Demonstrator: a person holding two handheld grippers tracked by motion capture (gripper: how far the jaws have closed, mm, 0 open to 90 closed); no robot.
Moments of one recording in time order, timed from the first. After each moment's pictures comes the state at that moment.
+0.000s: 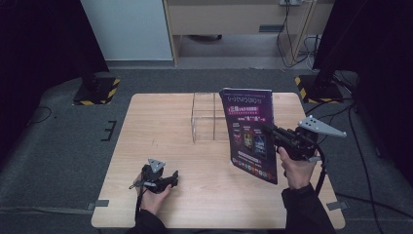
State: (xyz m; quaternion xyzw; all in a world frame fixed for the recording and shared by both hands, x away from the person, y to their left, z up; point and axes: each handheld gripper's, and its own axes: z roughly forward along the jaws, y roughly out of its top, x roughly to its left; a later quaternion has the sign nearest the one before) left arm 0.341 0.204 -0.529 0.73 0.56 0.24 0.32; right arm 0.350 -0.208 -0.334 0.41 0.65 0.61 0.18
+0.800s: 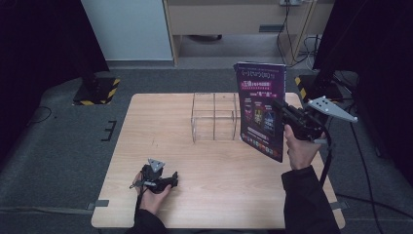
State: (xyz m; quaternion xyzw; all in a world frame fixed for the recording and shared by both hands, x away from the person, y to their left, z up) left arm 0.345 0.206 -0.536 0.73 0.56 0.24 0.31; right arm 0.377 -0.216 -0.301 0.43 0.60 0.62 0.27
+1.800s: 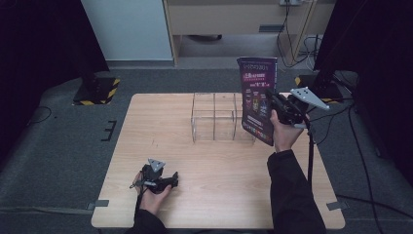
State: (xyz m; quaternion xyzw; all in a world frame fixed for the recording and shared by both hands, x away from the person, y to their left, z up) left arm 0.345 0.206 -0.536 0.73 0.56 0.24 0.31; right arm 0.444 -0.200 -0.335 0.46 0.57 0.60 0.32
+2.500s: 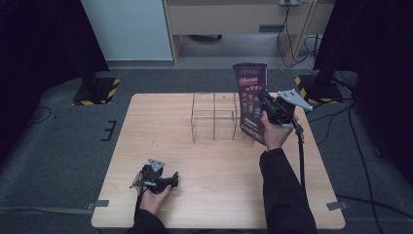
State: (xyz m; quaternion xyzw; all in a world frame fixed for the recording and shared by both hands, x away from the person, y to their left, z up) left arm 0.345 0.206 -0.536 0.73 0.56 0.24 0.31; right arm 0.466 -0.183 -0.365 0.47 0.58 0.57 0.34
